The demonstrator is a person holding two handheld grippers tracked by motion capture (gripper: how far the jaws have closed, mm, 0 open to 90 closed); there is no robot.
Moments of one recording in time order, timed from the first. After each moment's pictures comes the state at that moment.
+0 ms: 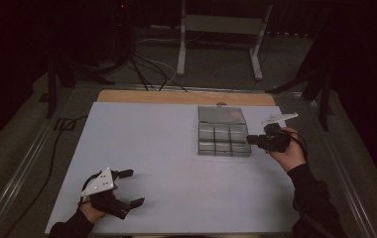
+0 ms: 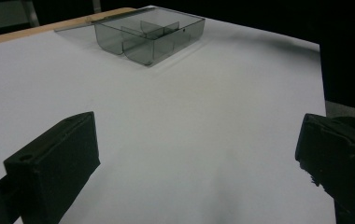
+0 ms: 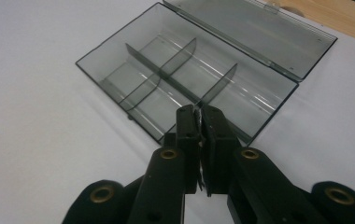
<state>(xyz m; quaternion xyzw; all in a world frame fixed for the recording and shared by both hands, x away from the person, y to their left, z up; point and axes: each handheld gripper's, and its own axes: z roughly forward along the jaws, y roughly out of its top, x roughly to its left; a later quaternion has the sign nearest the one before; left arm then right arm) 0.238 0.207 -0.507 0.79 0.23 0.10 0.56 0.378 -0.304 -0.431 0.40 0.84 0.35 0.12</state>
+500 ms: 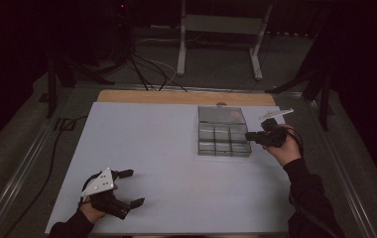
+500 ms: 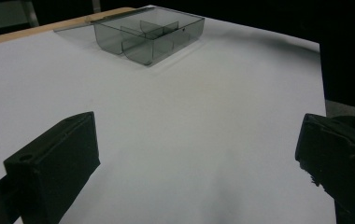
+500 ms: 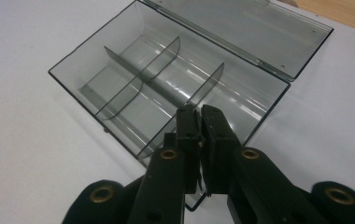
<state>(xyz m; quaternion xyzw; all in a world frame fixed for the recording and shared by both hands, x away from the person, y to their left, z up) 0.238 0.207 -0.507 0.79 0.22 0.10 0.56 0.400 -0.303 -0.442 0.42 0.83 0.34 0.11</state>
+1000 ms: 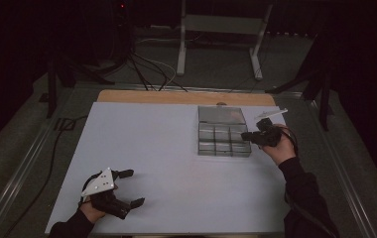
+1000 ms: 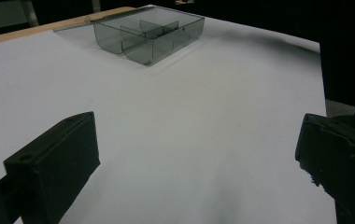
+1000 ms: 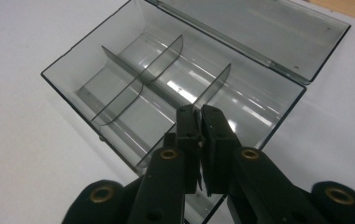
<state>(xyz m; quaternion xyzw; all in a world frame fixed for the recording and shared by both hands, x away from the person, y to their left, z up) 0.238 0.206 -0.507 0.79 0.22 0.10 0.56 0.408 -0.295 -0.453 0.42 0.84 0.34 0.10</state>
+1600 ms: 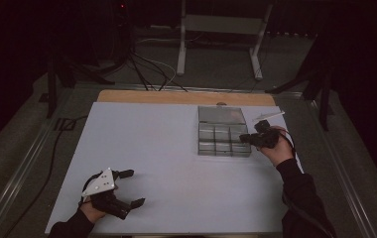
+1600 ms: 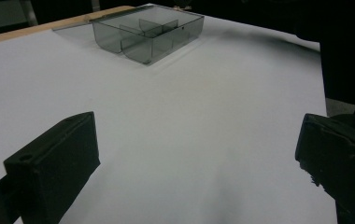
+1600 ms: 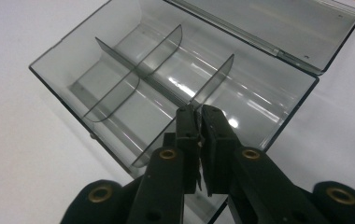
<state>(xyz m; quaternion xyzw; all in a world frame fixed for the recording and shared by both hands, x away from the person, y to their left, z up) 0.238 0.206 -0.507 0.79 0.22 0.10 0.56 0.411 -0.294 -0.466 0.42 0.84 0.34 0.09</state>
